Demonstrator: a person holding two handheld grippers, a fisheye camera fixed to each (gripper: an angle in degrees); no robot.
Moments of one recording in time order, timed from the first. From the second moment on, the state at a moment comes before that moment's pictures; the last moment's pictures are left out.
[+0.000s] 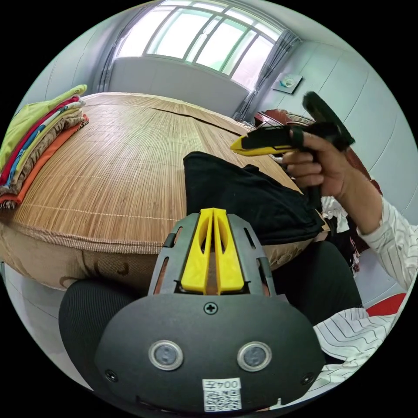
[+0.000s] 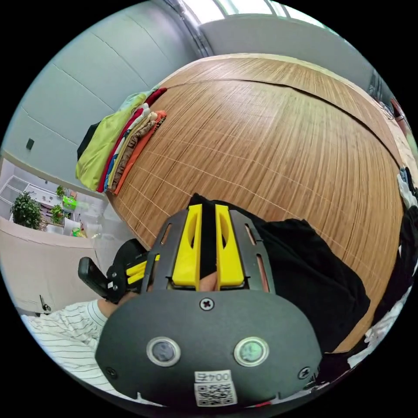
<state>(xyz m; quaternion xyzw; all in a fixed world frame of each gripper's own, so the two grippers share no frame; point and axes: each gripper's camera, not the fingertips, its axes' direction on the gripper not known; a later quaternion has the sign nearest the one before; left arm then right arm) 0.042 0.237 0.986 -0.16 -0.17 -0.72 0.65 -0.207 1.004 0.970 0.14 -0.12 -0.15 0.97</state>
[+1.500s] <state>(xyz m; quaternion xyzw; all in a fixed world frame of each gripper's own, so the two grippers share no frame) -0.003 0.362 0.865 -0.02 -0.11 -0.86 0.49 -0.293 1.196 1.055 0.22 0.02 -0.27 0.94</state>
